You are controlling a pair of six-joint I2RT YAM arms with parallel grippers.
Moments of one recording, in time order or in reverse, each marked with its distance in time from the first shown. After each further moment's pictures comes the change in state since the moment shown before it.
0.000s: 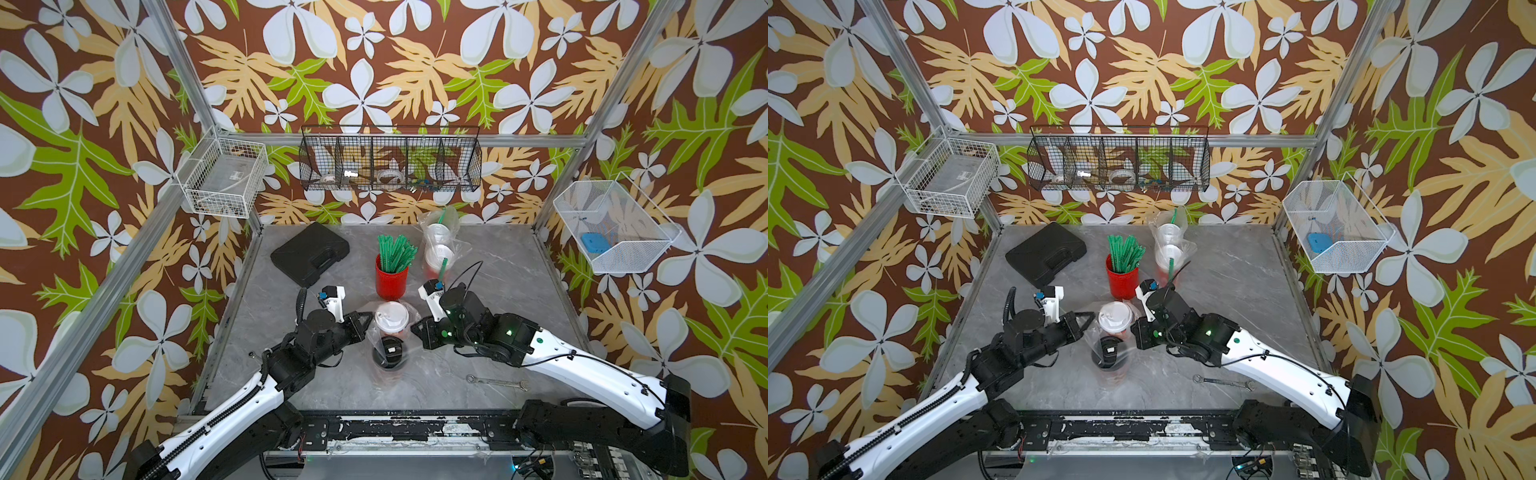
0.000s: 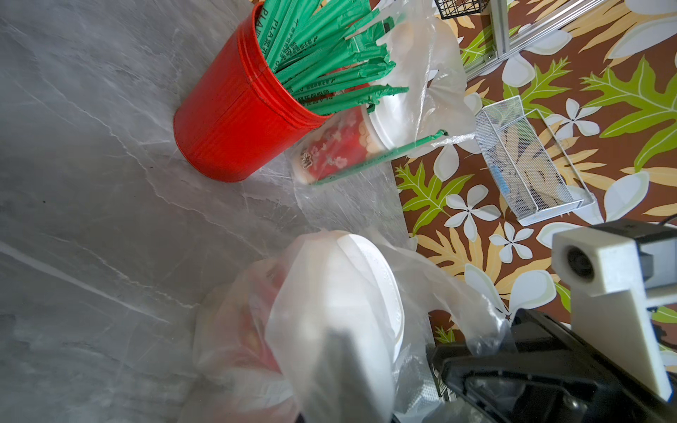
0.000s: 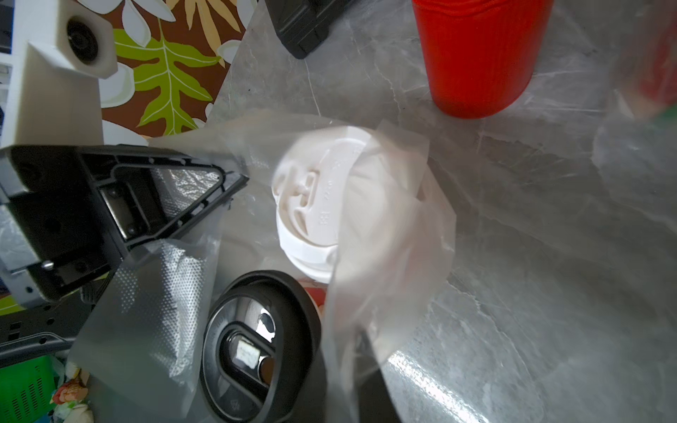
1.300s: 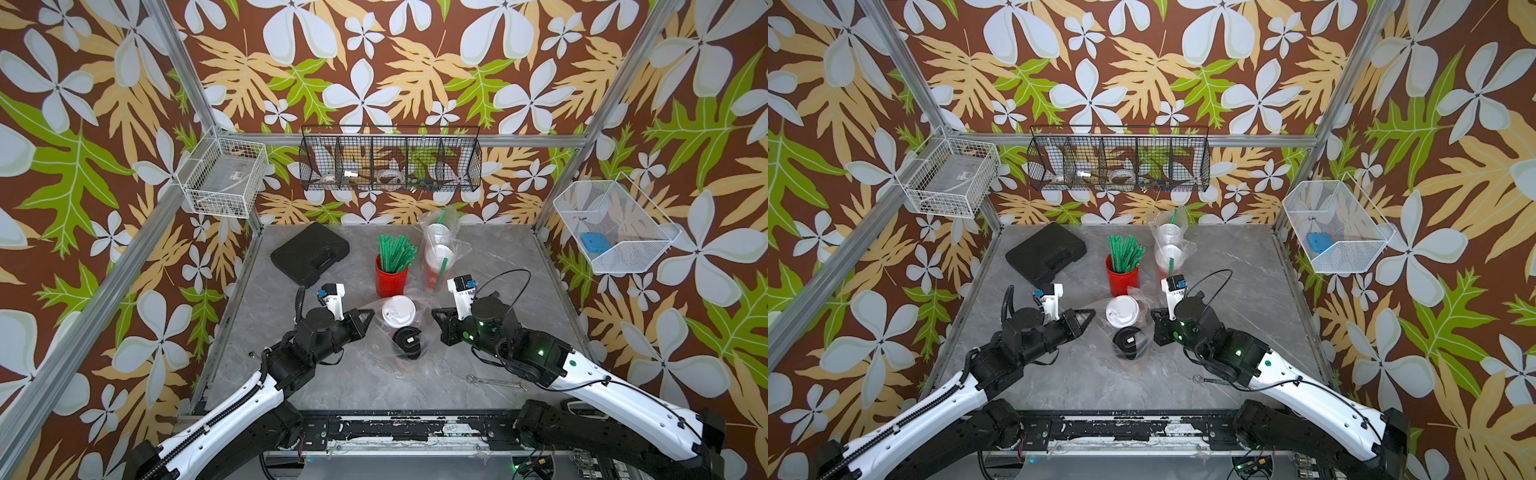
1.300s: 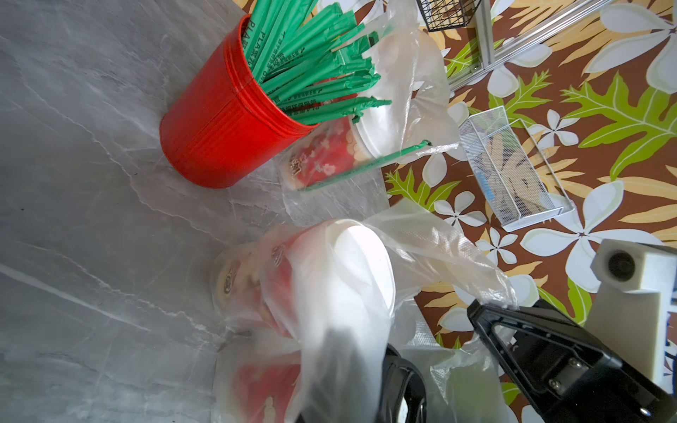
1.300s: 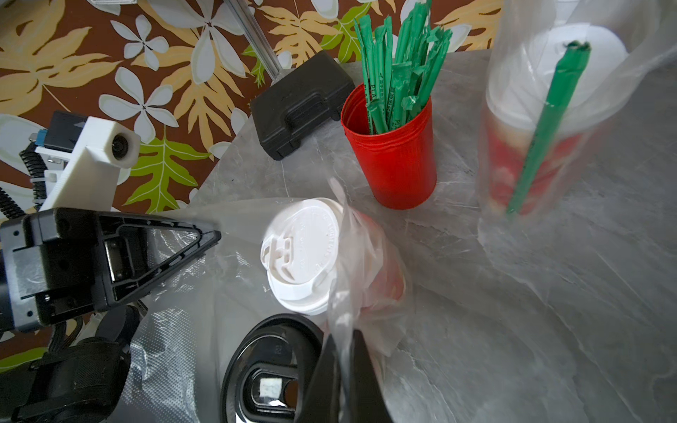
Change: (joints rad) left arm 0.000 0.020 0.021 0.016 0.004 -0.021; right arm -0.024 -0.217 -0.149 0.139 0.227 -0.083
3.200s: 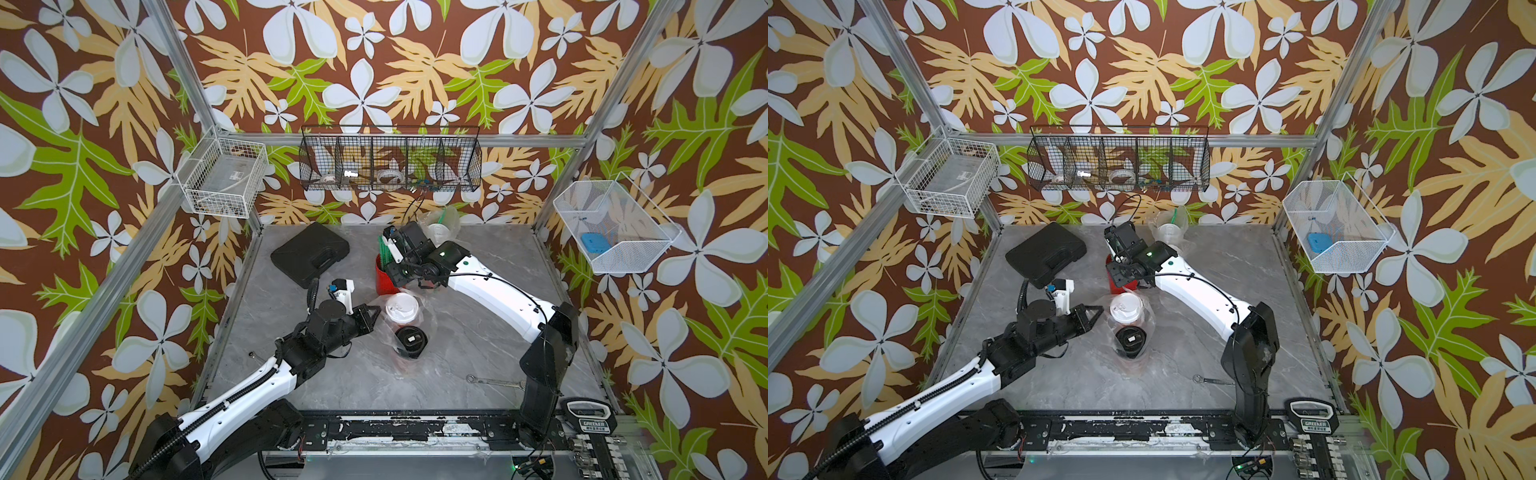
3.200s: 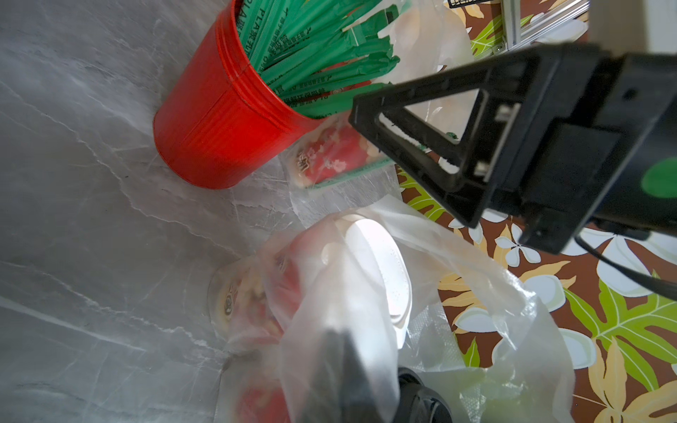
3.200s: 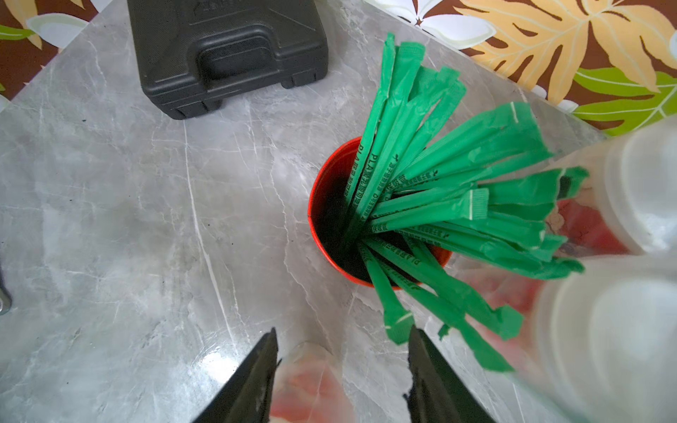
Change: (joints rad) left arm 0.000 0.145 0.034 0.072 0.010 0.026; right arm -0.134 0.921 0.970 -0.426 0.002 -0.390
